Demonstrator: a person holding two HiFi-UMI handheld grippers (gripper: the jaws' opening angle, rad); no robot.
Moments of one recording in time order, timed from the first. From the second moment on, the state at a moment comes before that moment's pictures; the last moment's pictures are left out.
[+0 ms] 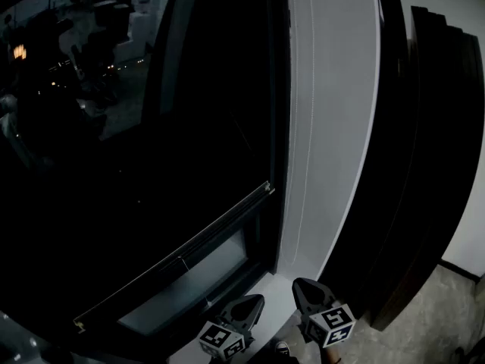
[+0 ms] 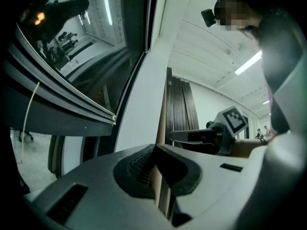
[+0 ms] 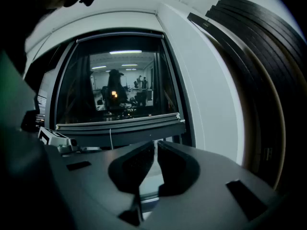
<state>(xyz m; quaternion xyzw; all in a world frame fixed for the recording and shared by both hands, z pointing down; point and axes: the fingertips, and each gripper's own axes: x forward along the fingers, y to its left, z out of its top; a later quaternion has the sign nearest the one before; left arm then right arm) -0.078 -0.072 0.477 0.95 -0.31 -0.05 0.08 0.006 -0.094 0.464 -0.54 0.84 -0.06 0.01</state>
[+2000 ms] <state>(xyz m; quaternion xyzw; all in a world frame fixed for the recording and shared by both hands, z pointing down) -0.030 -0.258 0.456 0.94 -0.34 -0.07 0.07 0.072 -0.402 0.343 -0.60 0.79 0.12 0.02</state>
